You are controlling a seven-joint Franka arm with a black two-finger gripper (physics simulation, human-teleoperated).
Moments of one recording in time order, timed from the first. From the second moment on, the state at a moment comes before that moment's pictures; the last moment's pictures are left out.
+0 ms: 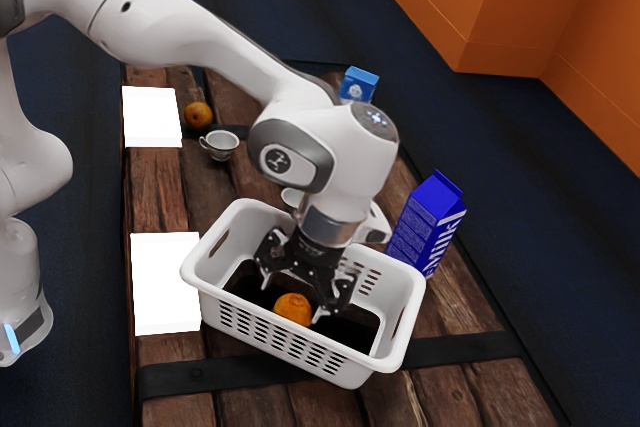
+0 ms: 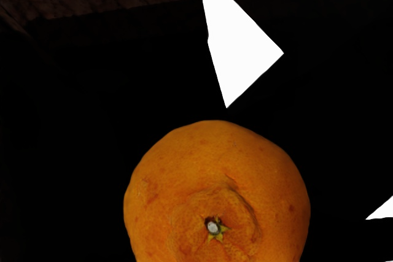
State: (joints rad) arm -0.86 -0.13 0.35 -2.13 -0.03 1.90 -1.30
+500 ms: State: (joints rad) arm -0.84 -0.11 0.38 -2.18 -0.08 1.98 -1.20
